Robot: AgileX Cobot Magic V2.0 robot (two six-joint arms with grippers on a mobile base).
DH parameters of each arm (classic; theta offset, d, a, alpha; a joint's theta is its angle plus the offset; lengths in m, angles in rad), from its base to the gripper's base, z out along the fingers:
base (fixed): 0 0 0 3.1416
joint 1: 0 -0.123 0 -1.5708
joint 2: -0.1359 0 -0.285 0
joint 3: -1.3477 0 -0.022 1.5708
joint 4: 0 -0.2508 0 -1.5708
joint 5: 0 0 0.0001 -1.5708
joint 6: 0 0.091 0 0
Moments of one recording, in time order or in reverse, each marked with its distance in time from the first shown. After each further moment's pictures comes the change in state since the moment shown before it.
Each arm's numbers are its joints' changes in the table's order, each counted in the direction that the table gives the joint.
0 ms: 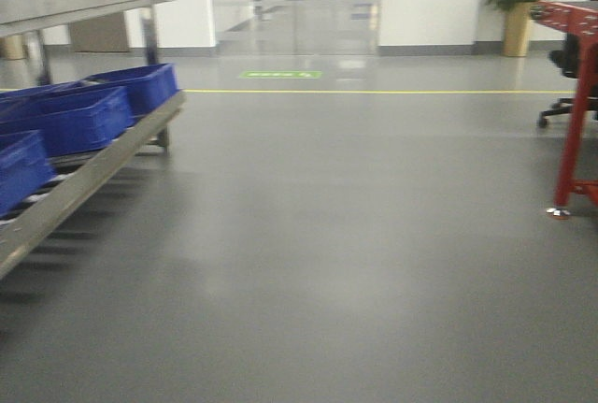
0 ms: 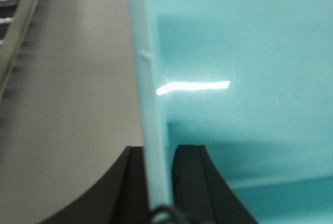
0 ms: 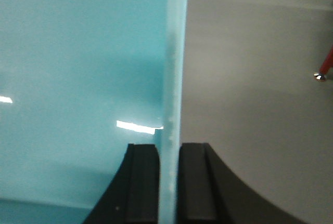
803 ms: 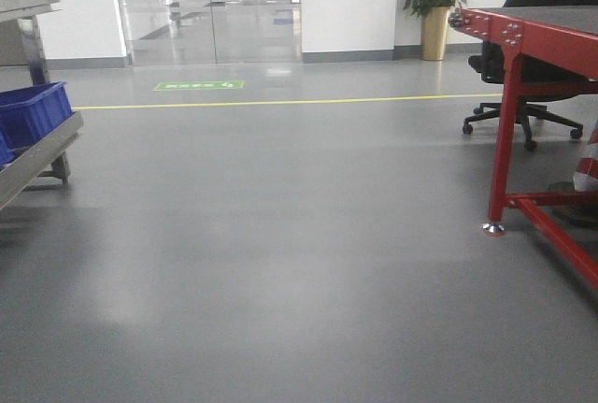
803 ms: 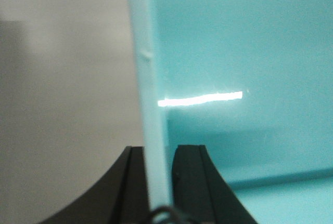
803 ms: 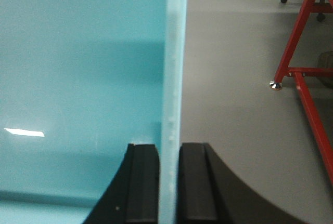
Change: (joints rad) left arm 0.000 0.000 0.000 0.000 0.000 0.000; right arm 0.000 0.000 0.000 0.000 0.000 0.000
